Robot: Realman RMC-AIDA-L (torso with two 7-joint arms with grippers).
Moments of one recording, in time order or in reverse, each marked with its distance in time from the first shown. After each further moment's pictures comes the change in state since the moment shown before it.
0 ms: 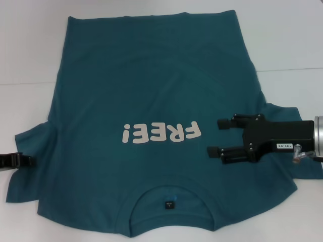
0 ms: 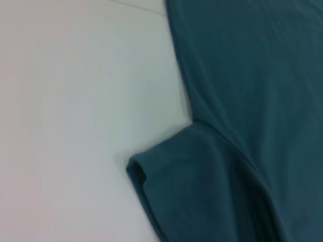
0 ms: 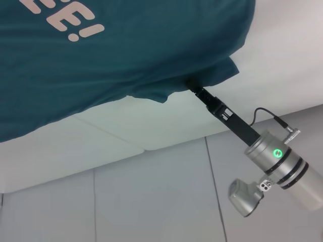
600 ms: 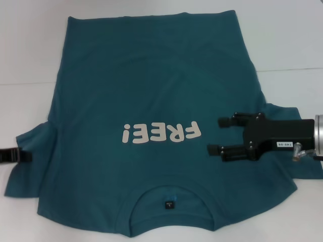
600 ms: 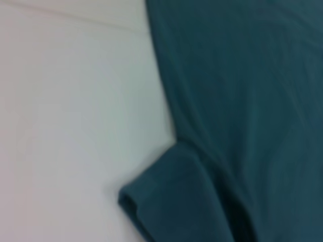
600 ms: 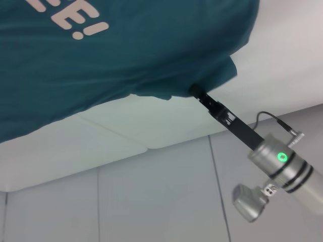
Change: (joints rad) left arm 0.011 -0.013 -0.005 -0.072 0.000 0.032 0.005; right arm -0.007 0.009 0.000 -0.030 0.000 0.001 0.018
